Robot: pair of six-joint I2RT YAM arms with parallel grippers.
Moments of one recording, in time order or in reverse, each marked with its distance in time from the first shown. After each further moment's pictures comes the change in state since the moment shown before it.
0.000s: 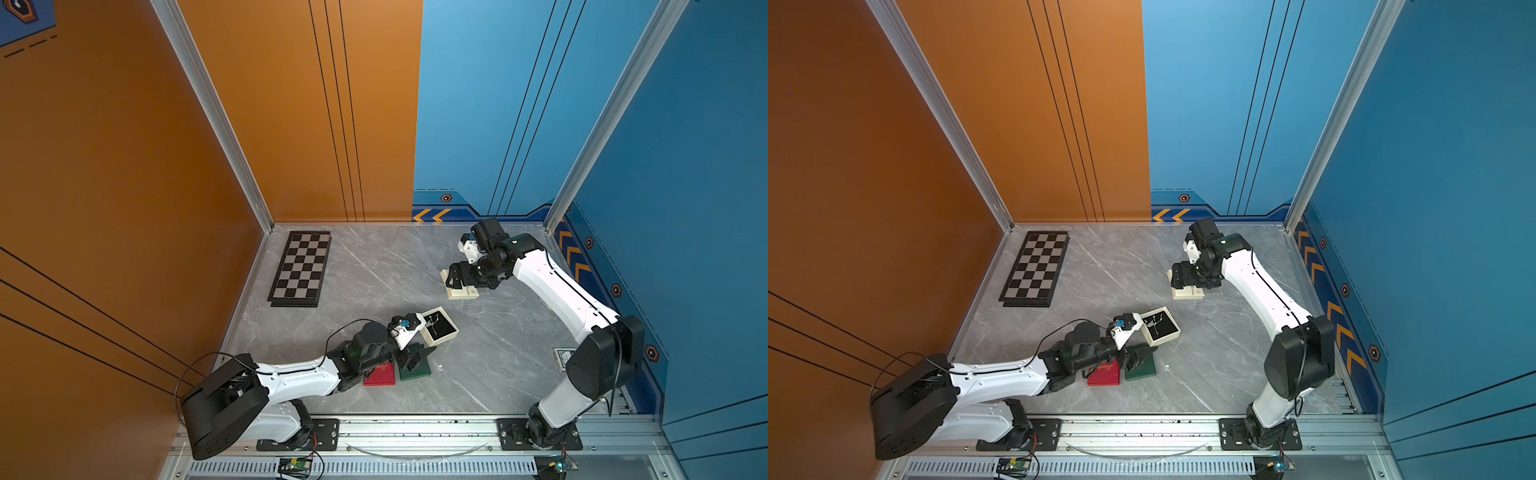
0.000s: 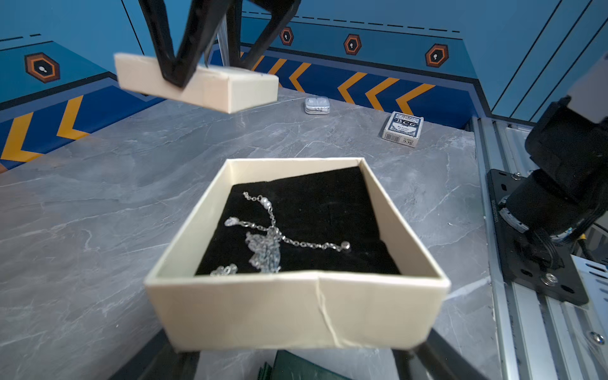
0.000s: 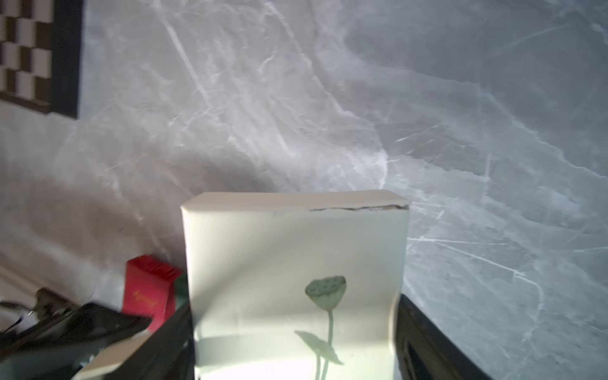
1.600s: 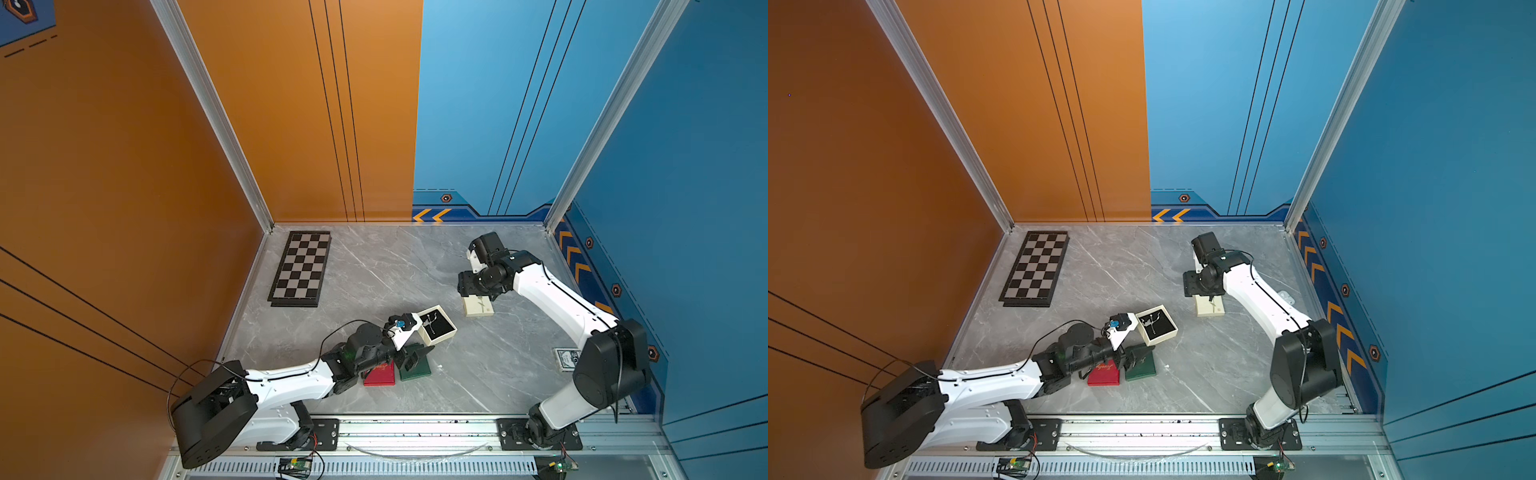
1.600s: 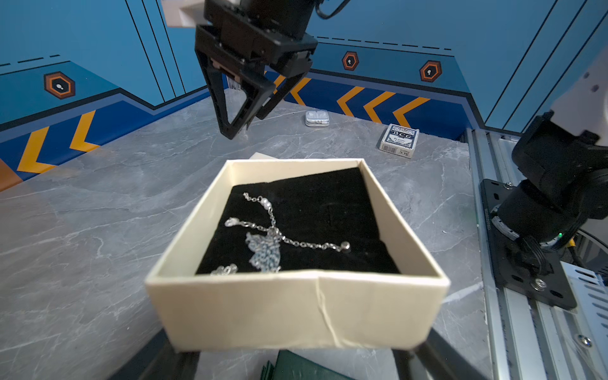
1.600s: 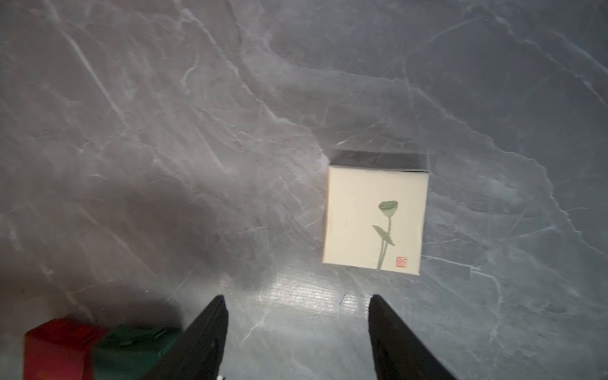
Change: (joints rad) left arm 0.004 -0.058 -0.019 0.000 0.000 0.000; right arm 0.043 -0.148 -0.233 0.180 0.121 0.053
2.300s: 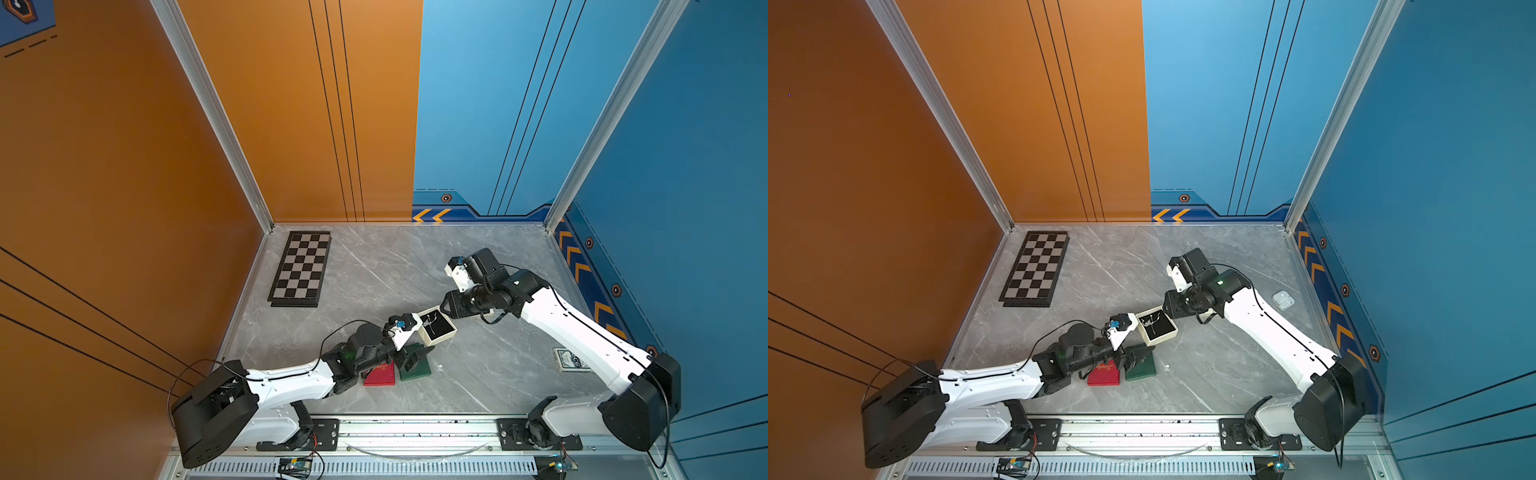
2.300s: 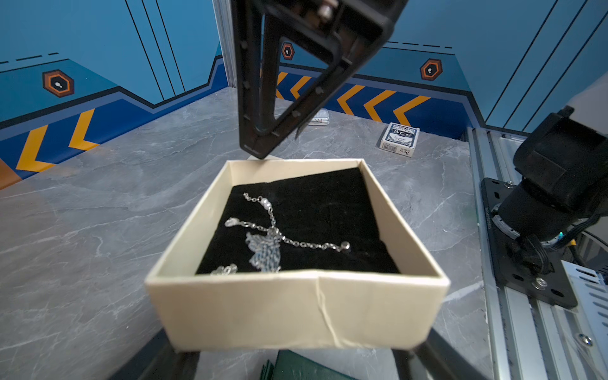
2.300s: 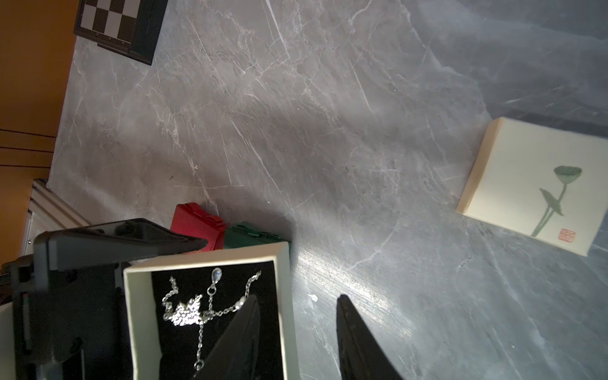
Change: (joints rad) left arm 0.000 0.006 0.000 0.000 0.000 0.000; right arm 0.199 -0.171 -0.082 -0.022 -0.166 0.058
